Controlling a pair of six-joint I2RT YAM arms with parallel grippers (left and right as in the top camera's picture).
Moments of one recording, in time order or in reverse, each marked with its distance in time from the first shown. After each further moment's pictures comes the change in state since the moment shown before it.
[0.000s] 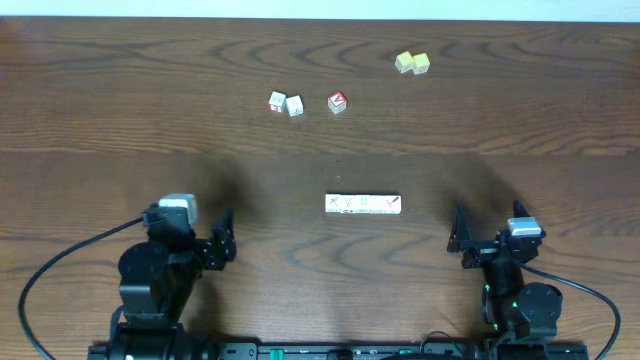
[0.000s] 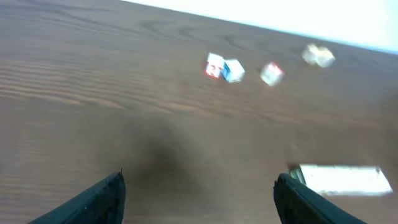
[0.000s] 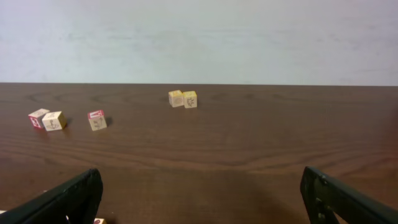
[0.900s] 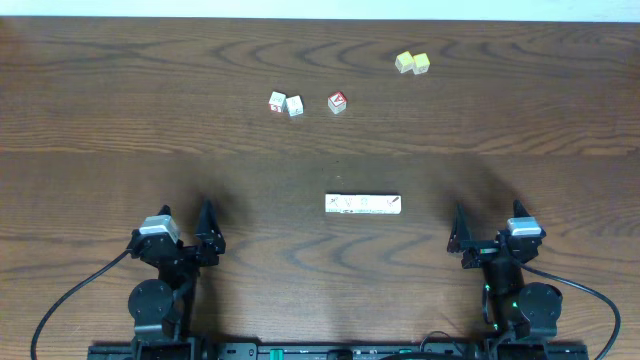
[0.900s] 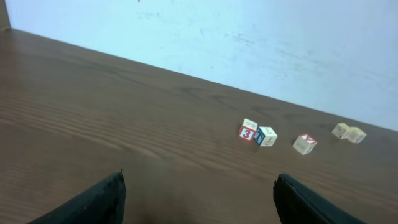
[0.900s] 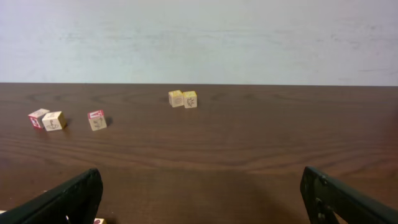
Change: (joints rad) left arm 0.084 -0.350 -0.362 0.336 -0.094 -0.058; right arm 0.000 0.000 0.000 0.000 0.000 0.000
